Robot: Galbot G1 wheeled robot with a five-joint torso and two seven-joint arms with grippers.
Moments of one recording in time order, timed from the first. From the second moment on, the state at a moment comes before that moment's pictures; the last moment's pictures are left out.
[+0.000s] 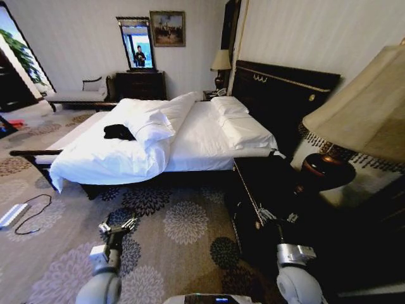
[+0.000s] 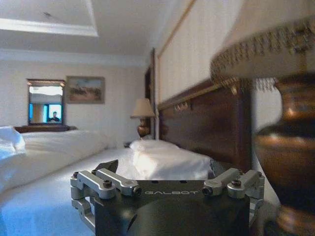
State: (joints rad) left arm 1.74 -1.53 -0.70 -2.23 -0.09 0.07 -0.13; right arm -1.70 1.27 0.62 2.13 0.27 0.21 0.24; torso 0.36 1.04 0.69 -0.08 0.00
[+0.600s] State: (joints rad) left arm 1.75 -1.48 -0.76 -2.38 -0.24 0.08 0.07; right arm -1.72 1.13 0.72 2.26 0.49 0.15 -0.02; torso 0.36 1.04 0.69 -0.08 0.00
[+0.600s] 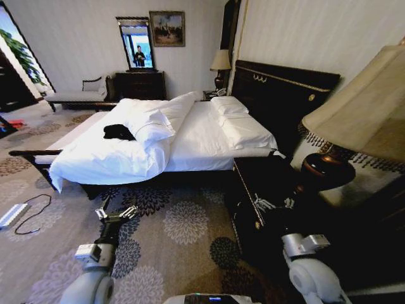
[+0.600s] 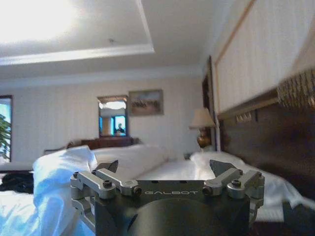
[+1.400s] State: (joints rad) left arm 1.79 -1.47 -0.75 -2.38 -0.17 0.03 0.02; right arm -1.79 1.22 0.77 2.25 0.34 0.26 -0.06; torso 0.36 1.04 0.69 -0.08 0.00
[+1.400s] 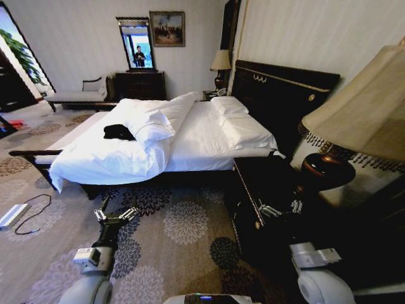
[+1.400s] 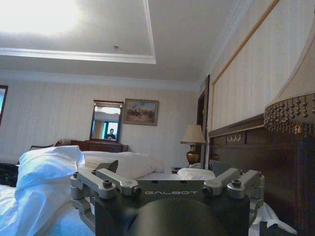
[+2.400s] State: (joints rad) left arm 1.81 -1.46 -0.75 -2.42 -0.20 0.03 0.01; right arm -1.79 1.27 0.73 2.23 0.34 0.26 -0.08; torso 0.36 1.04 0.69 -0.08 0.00
